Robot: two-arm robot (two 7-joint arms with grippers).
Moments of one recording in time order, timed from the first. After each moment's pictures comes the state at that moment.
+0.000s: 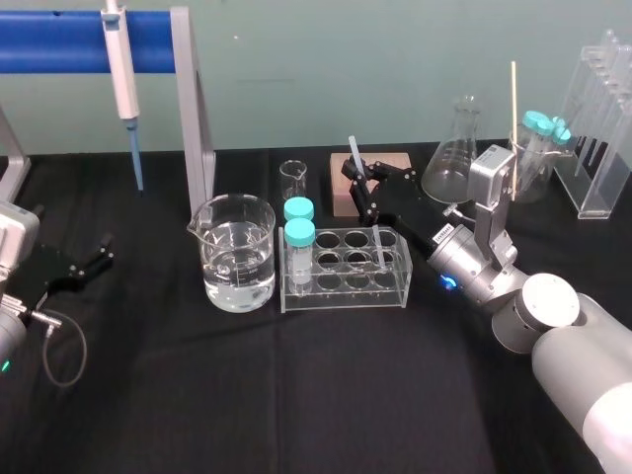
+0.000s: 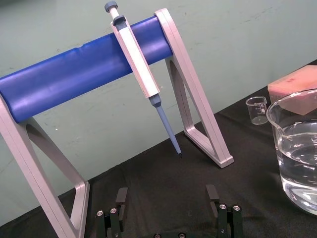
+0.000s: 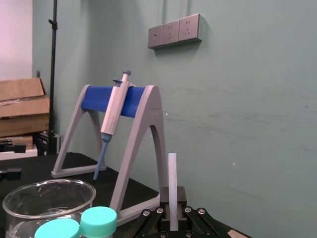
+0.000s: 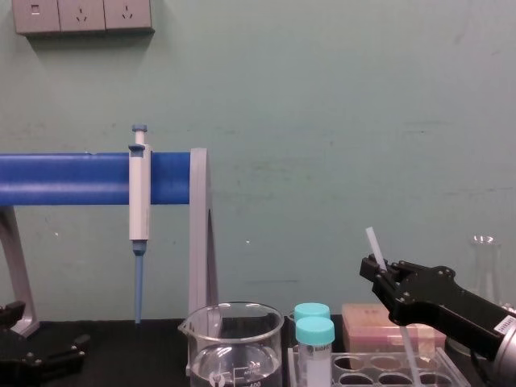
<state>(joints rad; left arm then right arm) -0.20 0.60 0.45 -1.41 -0.25 -0.12 0.03 0.63 0.13 -0.25 -0.57 0.36 -0.67 0.76</state>
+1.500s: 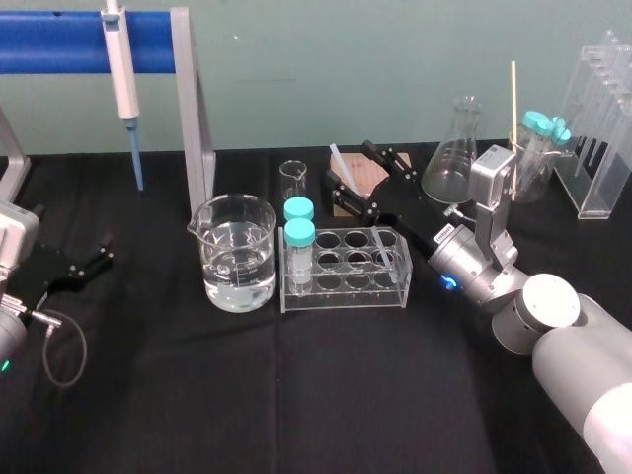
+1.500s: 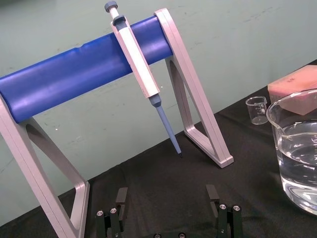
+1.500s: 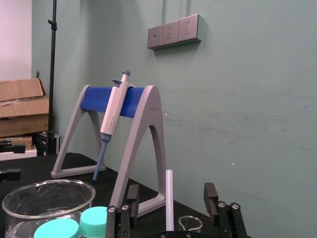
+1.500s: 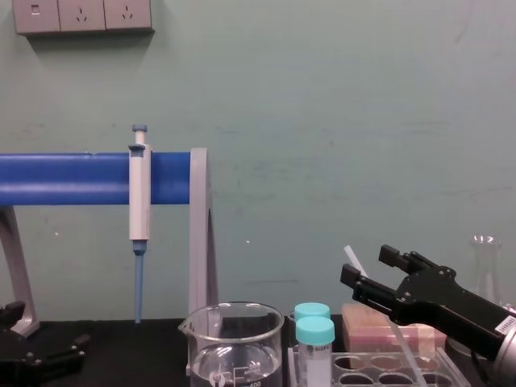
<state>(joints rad) -0.20 0.60 0.45 -1.41 -0.25 -0.12 0.03 0.63 0.13 -0.25 -0.57 0.37 -0.68 0.76</state>
